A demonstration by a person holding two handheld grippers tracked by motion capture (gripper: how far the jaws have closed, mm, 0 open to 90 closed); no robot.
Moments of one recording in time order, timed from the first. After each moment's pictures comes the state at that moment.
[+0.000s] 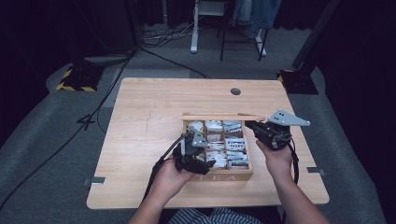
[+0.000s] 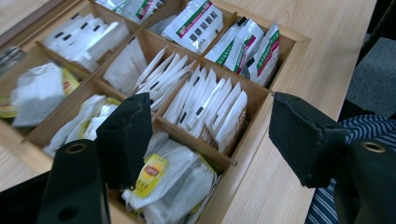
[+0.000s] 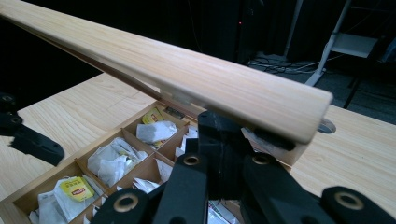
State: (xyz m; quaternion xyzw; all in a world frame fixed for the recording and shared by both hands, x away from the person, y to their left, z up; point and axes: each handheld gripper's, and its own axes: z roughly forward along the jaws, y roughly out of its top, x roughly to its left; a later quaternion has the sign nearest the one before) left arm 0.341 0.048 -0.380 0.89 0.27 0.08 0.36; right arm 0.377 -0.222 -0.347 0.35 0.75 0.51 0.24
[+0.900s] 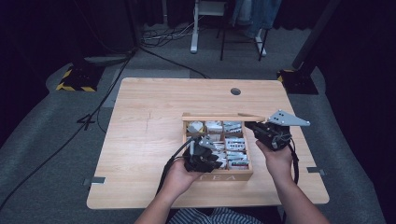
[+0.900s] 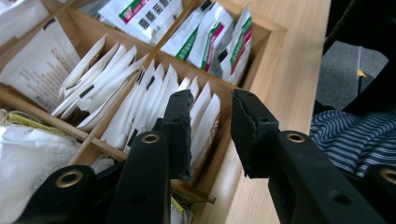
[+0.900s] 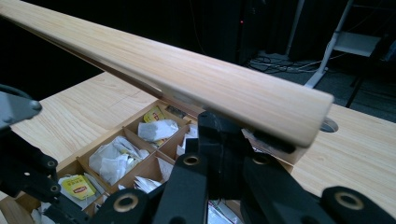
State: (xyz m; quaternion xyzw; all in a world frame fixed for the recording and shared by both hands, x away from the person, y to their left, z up) left arm 0.360 0.029 -0.418 0.89 0.24 0.00 0.38; right arm 0.377 -0.222 -0.348 0.35 0.75 0.51 0.24
